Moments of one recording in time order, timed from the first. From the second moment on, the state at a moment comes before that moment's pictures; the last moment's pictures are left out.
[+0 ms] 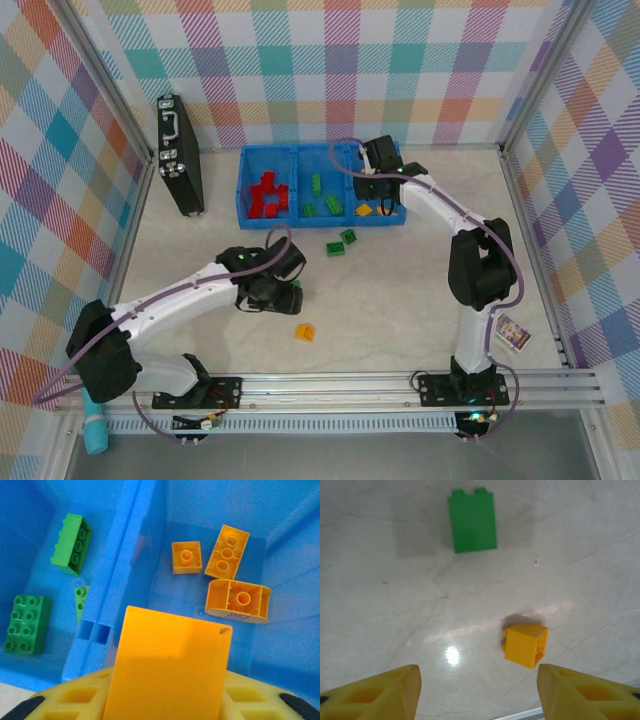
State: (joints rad) left arm -0.87 1.34 1.02 -1.00 -0.04 -0.67; right arm 0.43 1.96 1.66 -0.58 0.09 0.12
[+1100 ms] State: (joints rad) left arm -1.04 1.56 0.91 -0.78 -0.01 -0.82; right arm 0.40 1.80 1.64 -0.57 0.02 0.07
